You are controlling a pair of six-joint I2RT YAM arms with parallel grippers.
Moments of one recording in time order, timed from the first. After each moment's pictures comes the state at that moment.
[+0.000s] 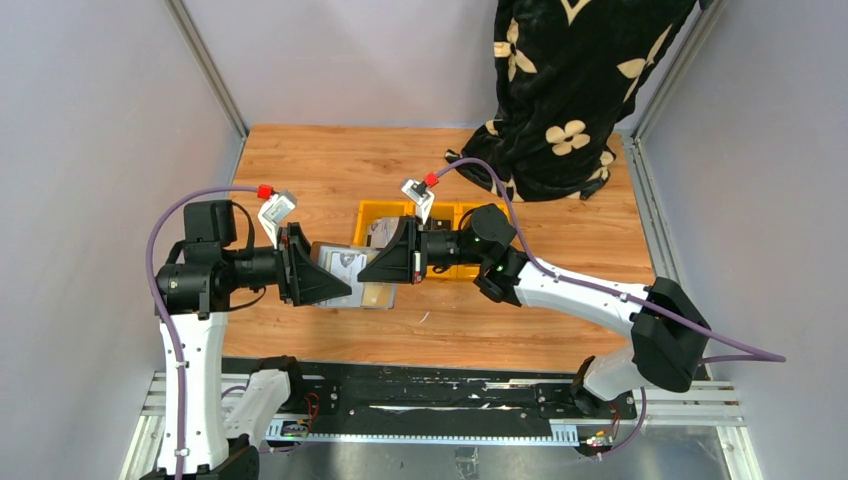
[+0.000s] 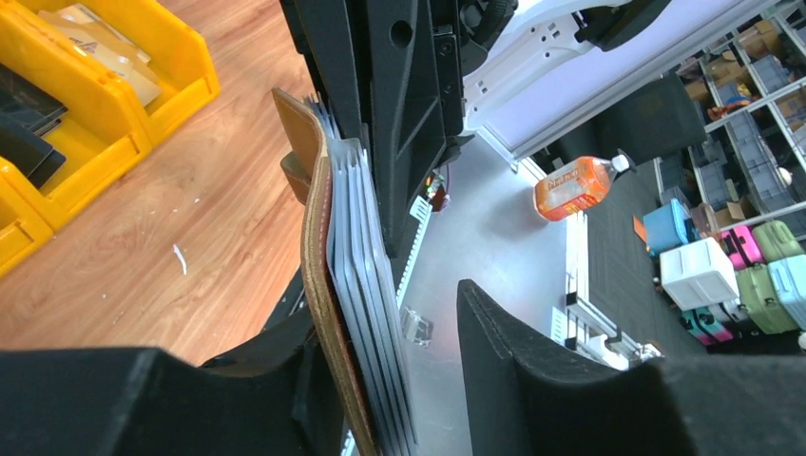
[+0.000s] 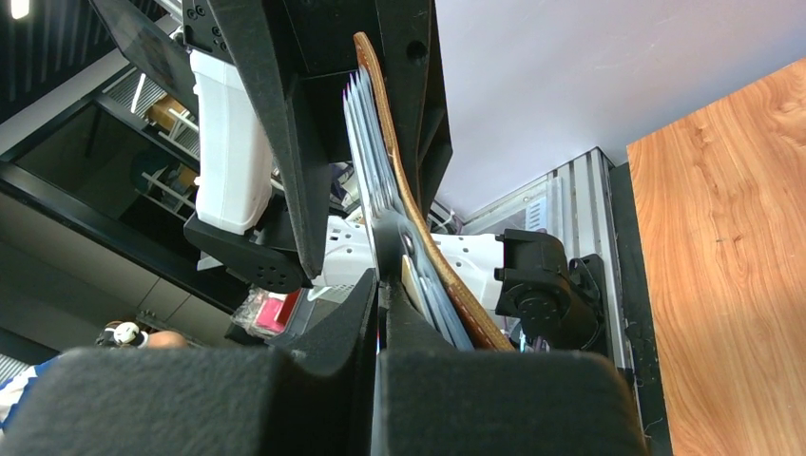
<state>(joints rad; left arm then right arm) 0.08 0.83 1.23 -1.23 1.39 0.16 0.97 1.44 0.99 0.75 -0.73 1.00</state>
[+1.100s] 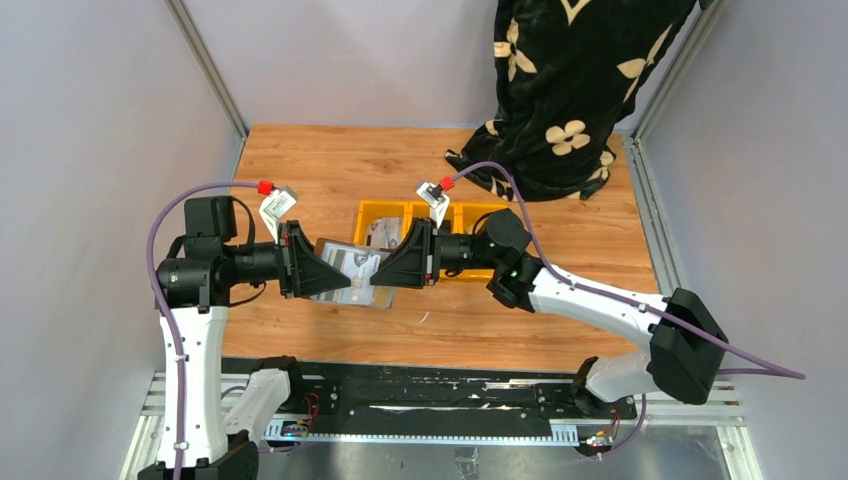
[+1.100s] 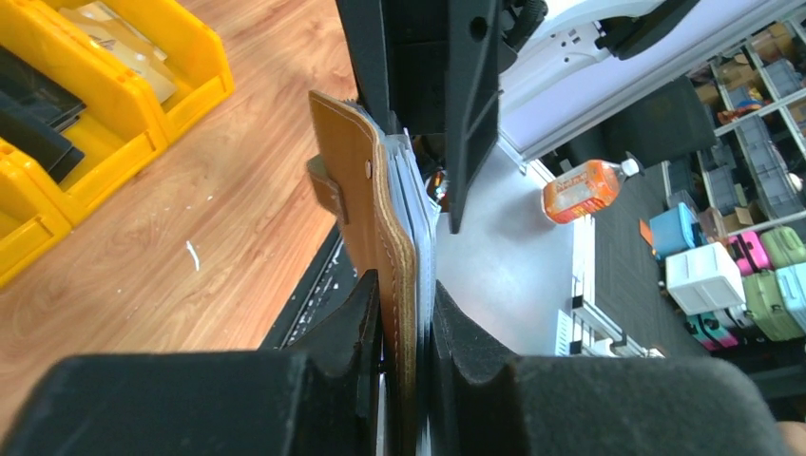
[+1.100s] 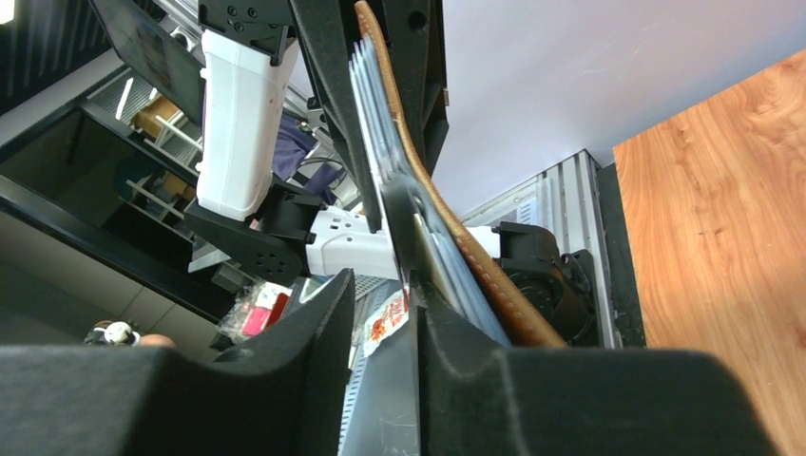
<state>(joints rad) 0.08 0.86 1.24 -1.23 1.38 0.16 0.95 1.35 0.92 0.72 -0.71 0.97</state>
